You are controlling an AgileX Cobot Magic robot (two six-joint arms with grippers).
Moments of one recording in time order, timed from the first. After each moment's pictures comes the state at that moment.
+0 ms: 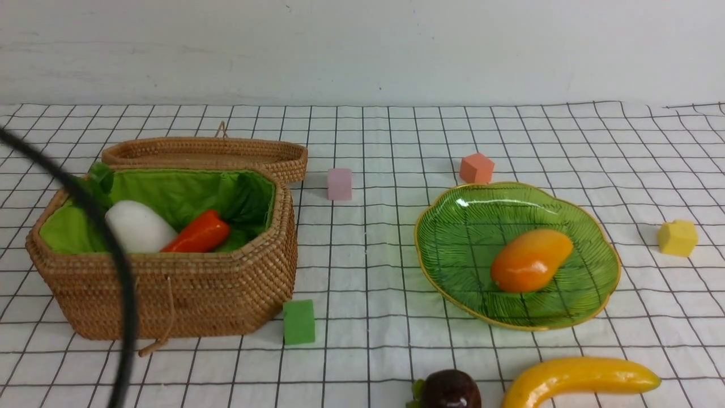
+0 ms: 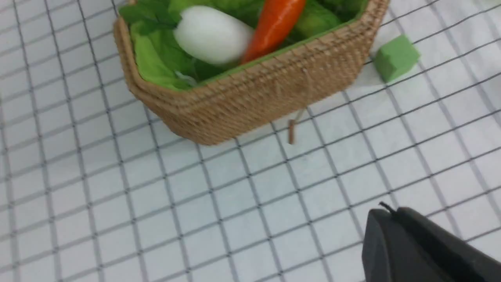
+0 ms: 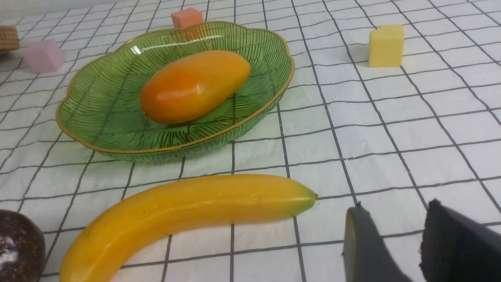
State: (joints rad) right arm -0.03 -0.01 0.02 0.15 0.36 -0.02; left arm -0.26 0.73 -1.09 0.02 1.25 0.09
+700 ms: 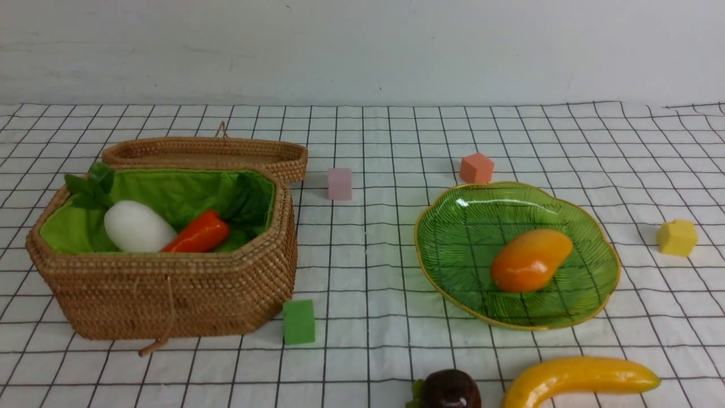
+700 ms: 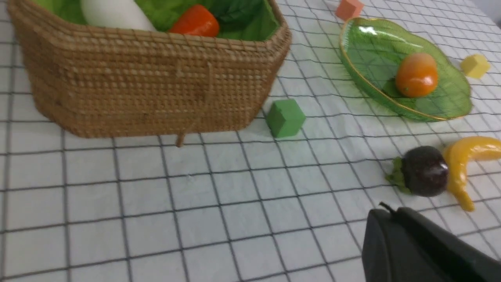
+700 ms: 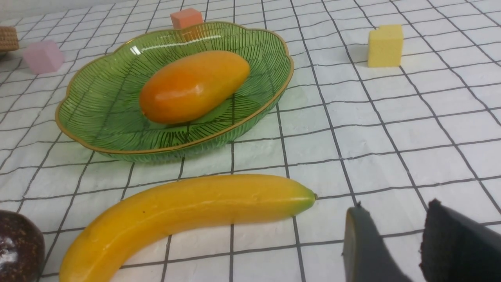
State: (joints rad) right arm -0.03 -0.01 0.02 0.15 0.36 -0.02; left arm -0.26 0.12 -0.58 -0.13 0.95 -0.18
